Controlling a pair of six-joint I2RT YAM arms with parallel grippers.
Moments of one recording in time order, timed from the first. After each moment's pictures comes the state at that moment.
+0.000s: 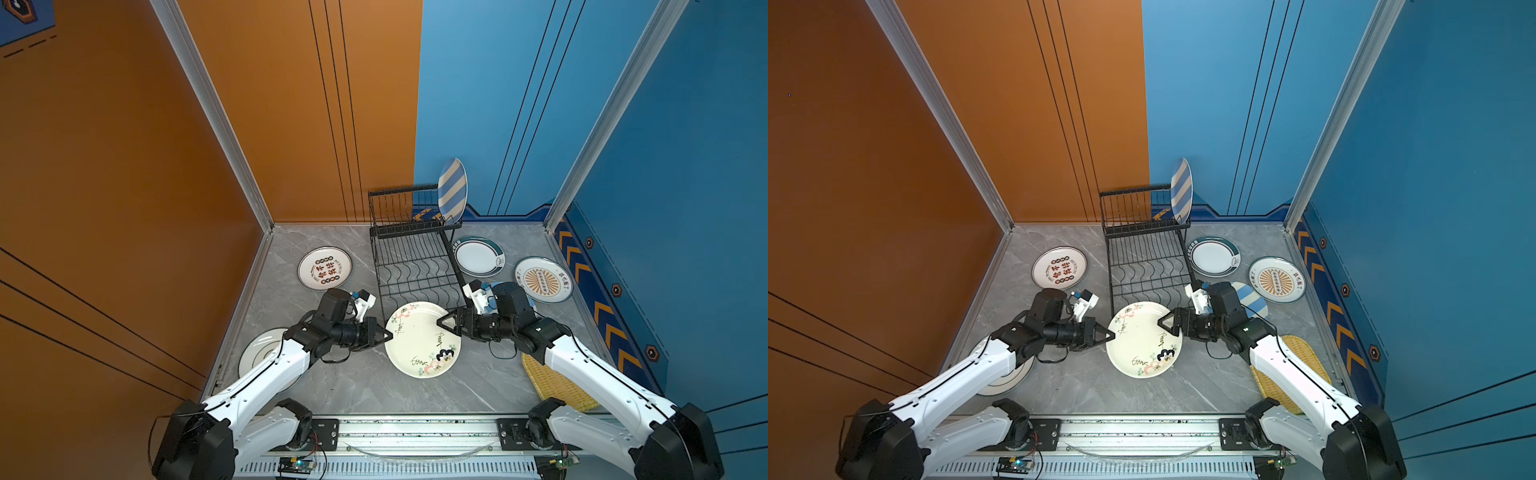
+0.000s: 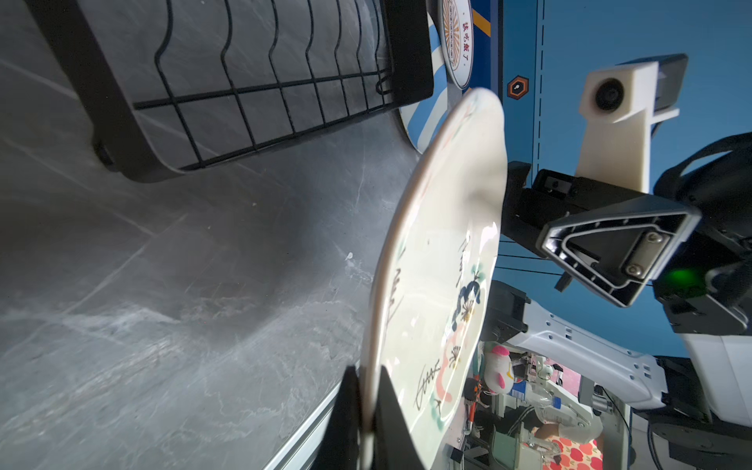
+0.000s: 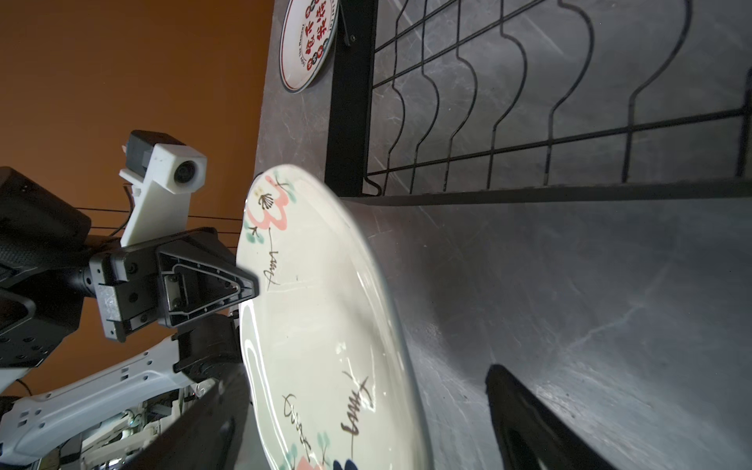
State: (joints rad) left arm -0.47 1.08 0.64 -0.31 0.72 -0.76; right arm 0.47 1.08 0.69 -0.32 -0.62 0.69
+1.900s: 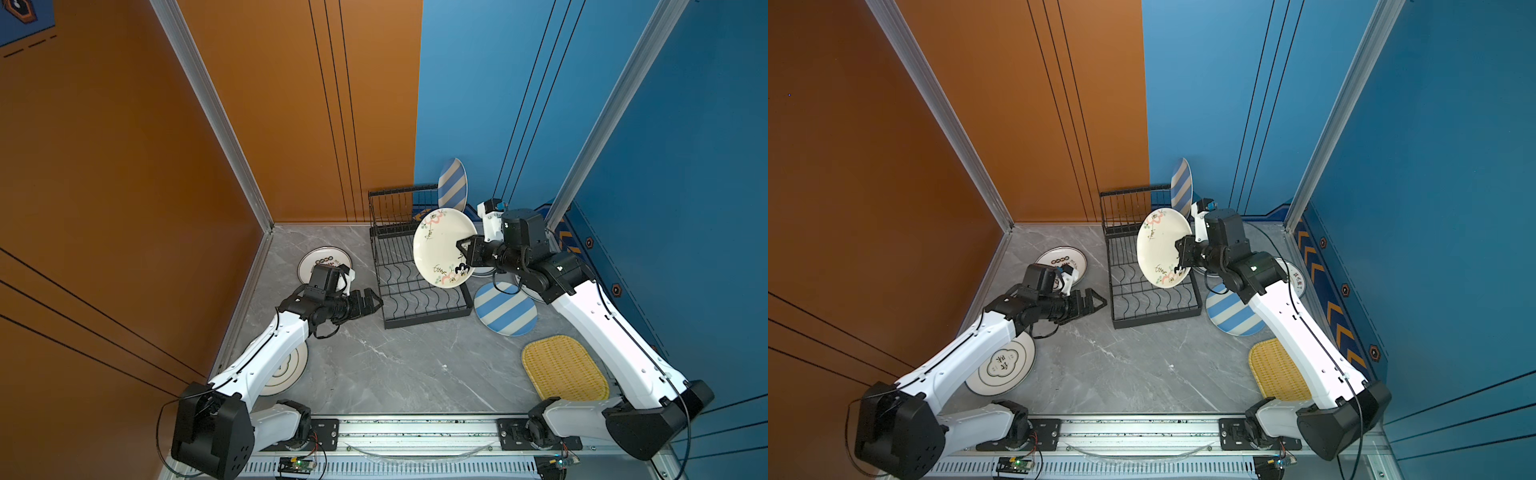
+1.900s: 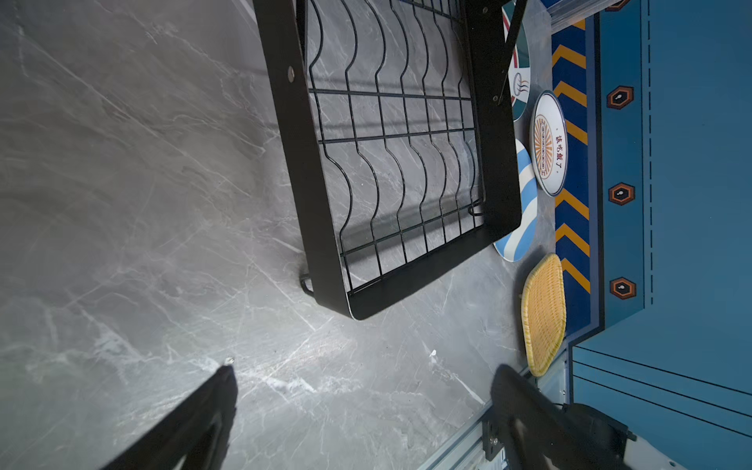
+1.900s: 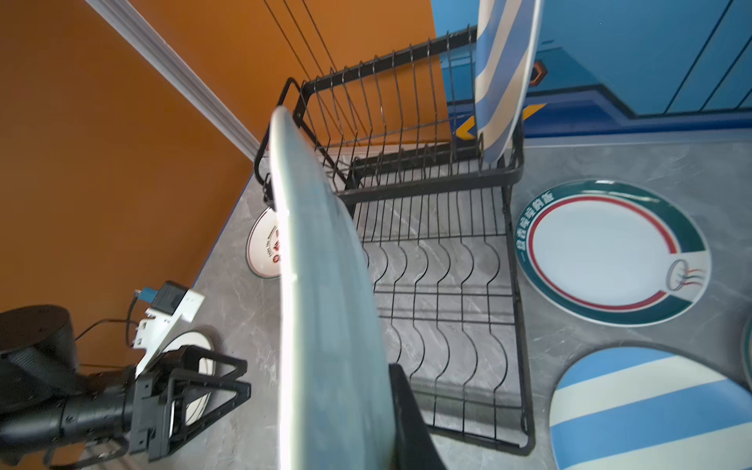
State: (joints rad) left arm -0.32 1.22 0.88 -0.53 0.43 -0.58; right arm 0.47 1.36 1.56 -0.71 -0.05 0.37
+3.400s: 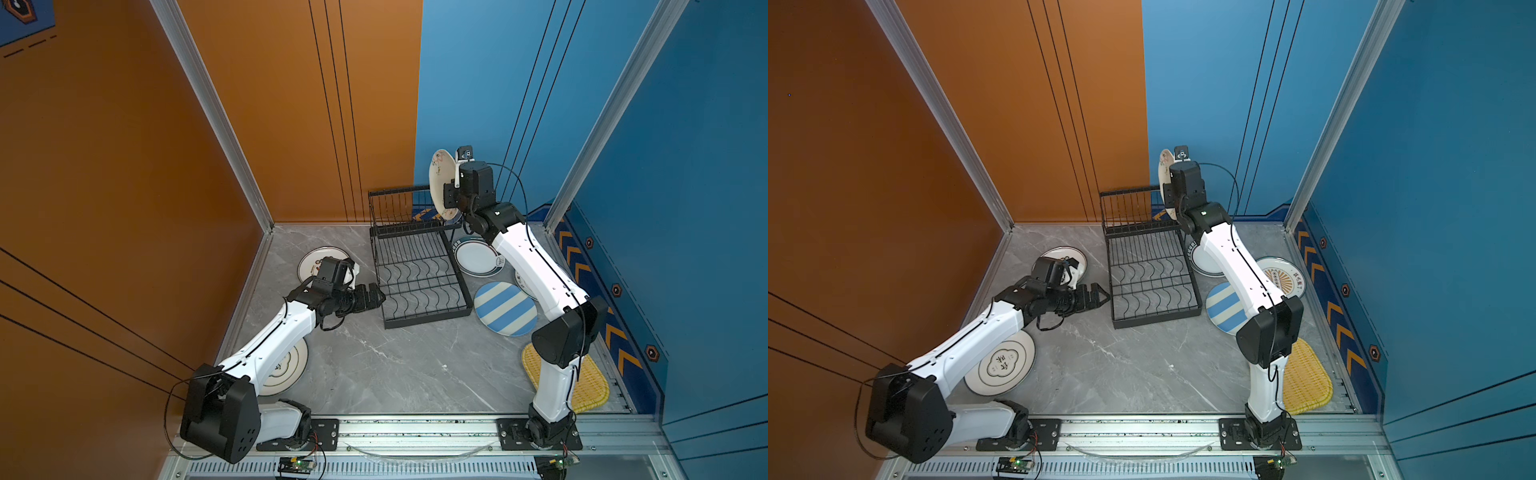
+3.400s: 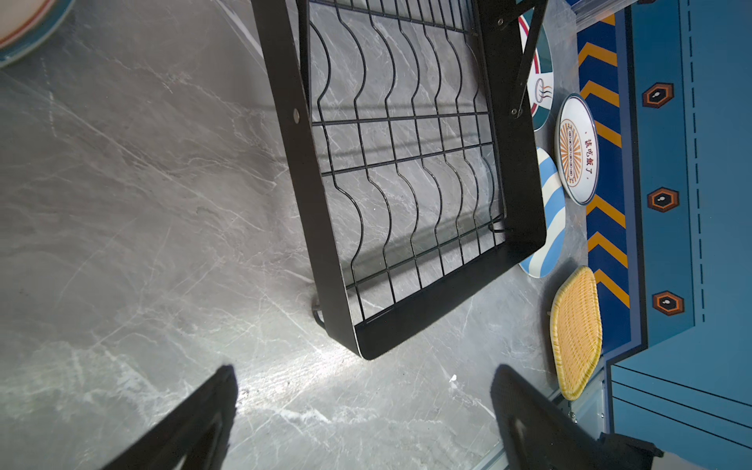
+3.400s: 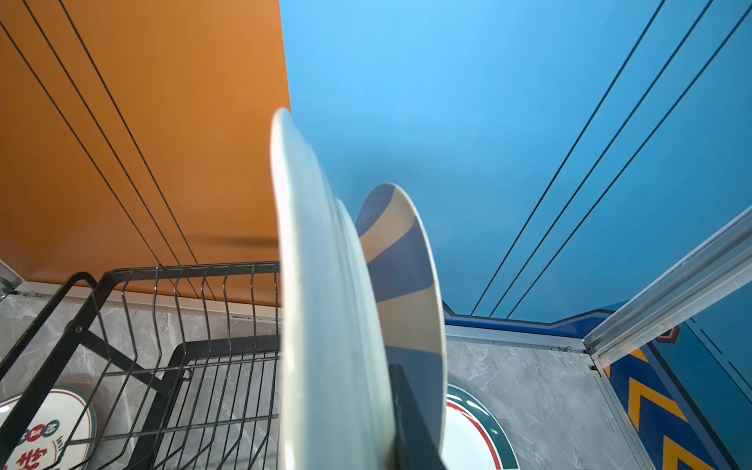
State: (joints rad) left arm -0.34 1.31 0.95 -0.53 0.36 -0.55; right arm 0.46 1.93 2.12 -0.49 0.41 0.05
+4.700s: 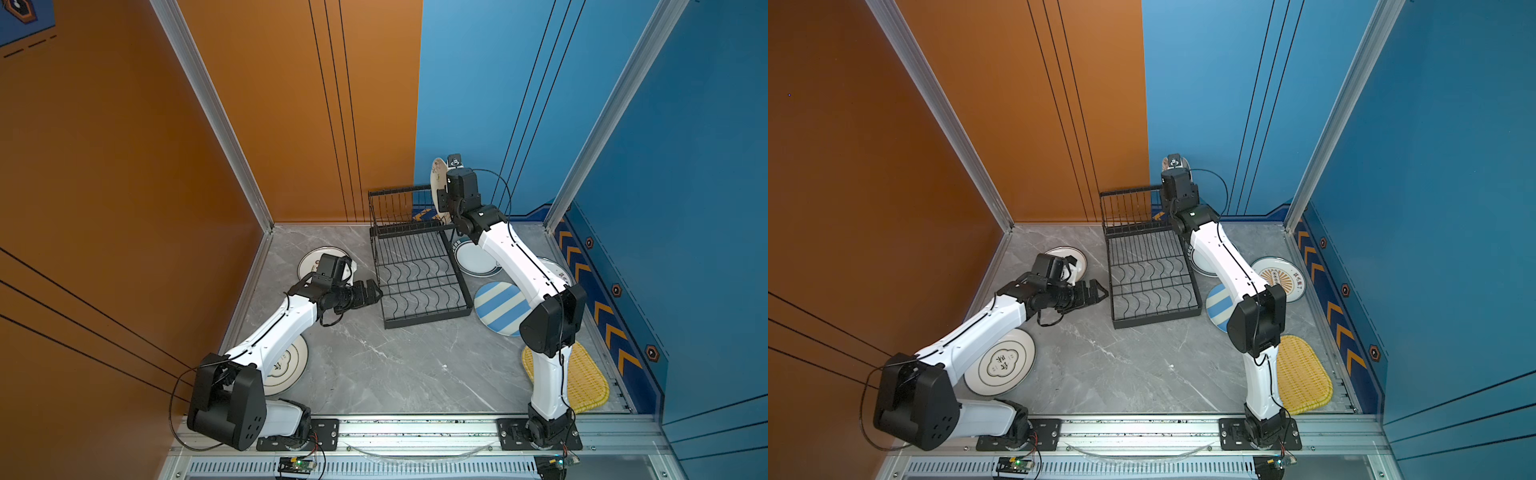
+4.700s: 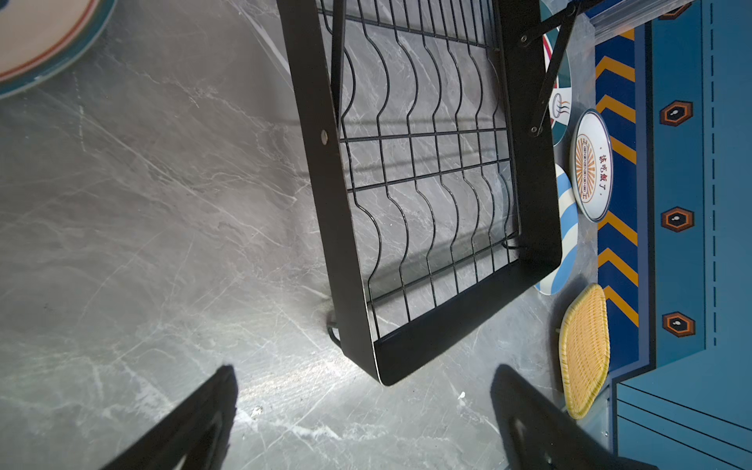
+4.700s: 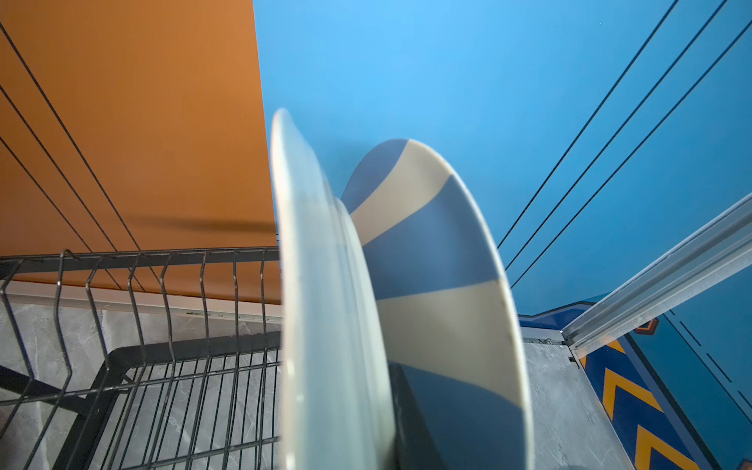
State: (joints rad) left arm -0.30 1.36 0.98 -0.53 0.36 -0.54; right arm 0.46 2.04 2.14 -0.44 0.50 0.01
